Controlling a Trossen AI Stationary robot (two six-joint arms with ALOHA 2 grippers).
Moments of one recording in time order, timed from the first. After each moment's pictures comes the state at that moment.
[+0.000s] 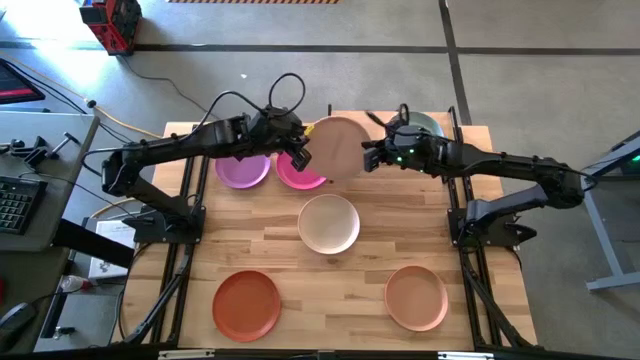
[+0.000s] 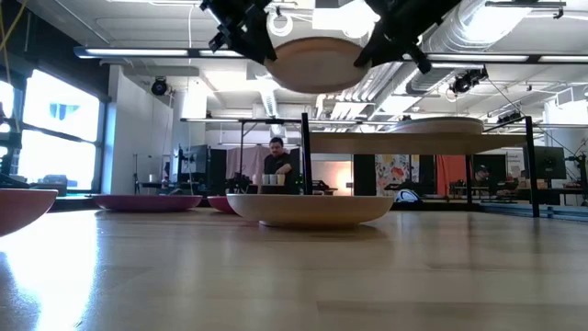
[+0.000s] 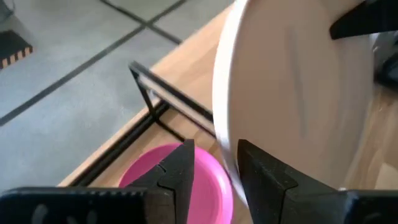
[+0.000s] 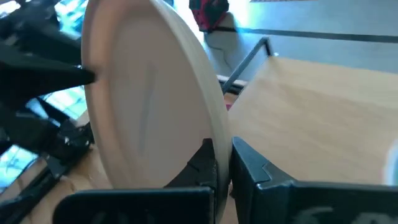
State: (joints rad) left arm 0.29 1.45 1.41 -0.61 -0.32 -0.22; right arm -0.26 1.19 1.05 -0.35 0.34 0.65
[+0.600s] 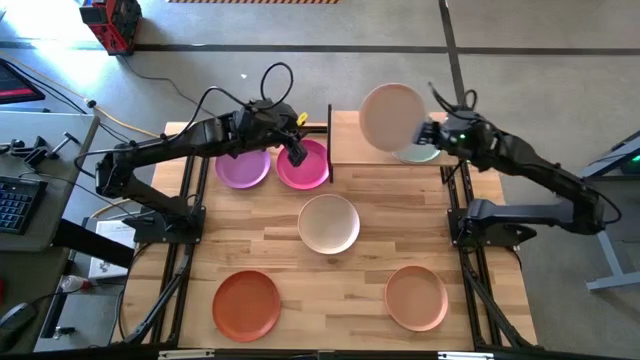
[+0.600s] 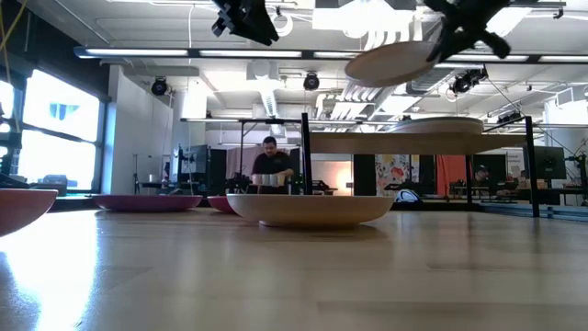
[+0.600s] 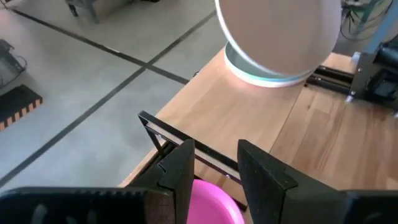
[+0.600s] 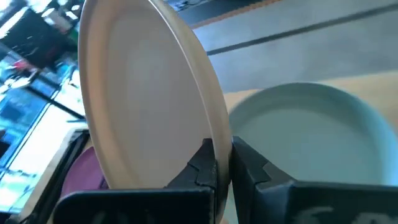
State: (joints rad) left arm 0.29 1.40 1.41 -0.51 -0.32 -0.06; right arm -0.47 0.86 1.05 -0.75 0.46 0.87
